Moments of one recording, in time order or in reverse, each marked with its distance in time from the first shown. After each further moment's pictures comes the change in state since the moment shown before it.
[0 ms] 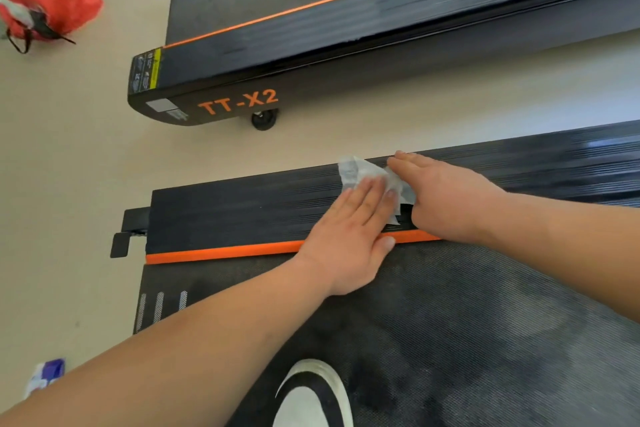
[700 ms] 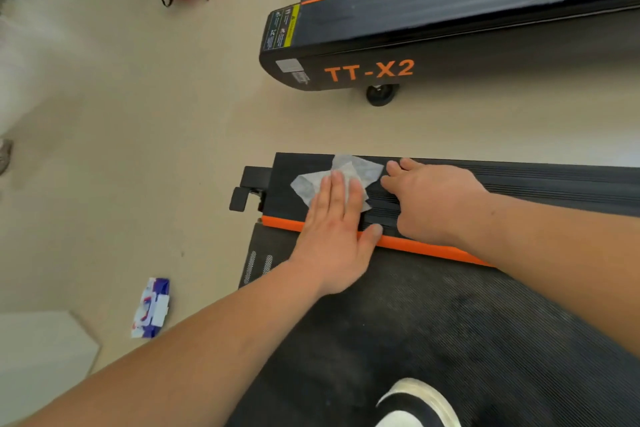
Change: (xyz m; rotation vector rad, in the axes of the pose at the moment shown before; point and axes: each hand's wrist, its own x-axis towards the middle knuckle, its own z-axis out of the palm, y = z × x) left_hand -0.120 -0.139 0.026 -0.220 -0.063 -0.633; right_hand 0.106 -0.177 0.042 -0.305 -0.201 -0.276
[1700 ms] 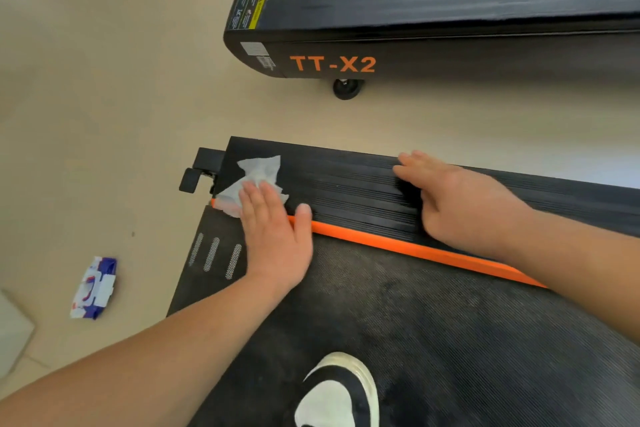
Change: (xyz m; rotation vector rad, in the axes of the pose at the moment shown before) left_hand -0.009 0.023 0.040 -0.259 0.233 -0.432; right_hand -0.060 0.095 0.024 0.283 0.208 -0.042
